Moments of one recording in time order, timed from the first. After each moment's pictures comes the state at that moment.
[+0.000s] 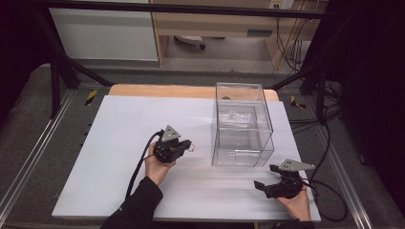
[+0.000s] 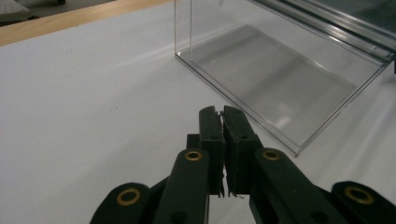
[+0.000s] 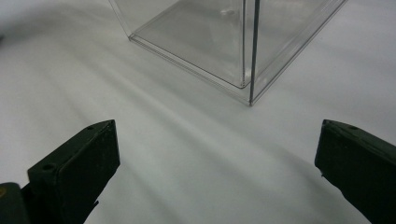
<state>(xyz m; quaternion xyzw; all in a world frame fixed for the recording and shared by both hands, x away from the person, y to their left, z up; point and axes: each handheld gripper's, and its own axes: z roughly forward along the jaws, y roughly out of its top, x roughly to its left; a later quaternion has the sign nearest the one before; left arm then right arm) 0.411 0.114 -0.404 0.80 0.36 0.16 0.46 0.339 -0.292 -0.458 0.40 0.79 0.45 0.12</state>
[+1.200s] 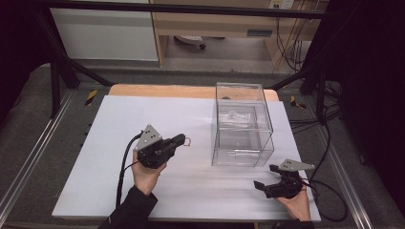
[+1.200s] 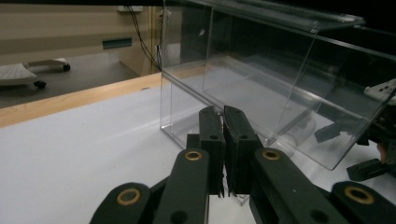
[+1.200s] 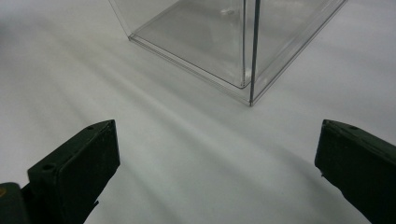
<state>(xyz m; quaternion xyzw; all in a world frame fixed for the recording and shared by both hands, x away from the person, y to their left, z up) 0.361 0.137 -0.345 0.72 0.33 0.19 0.58 0.339 -0.292 -0.458 0.40 0.79 0.45 0.12</state>
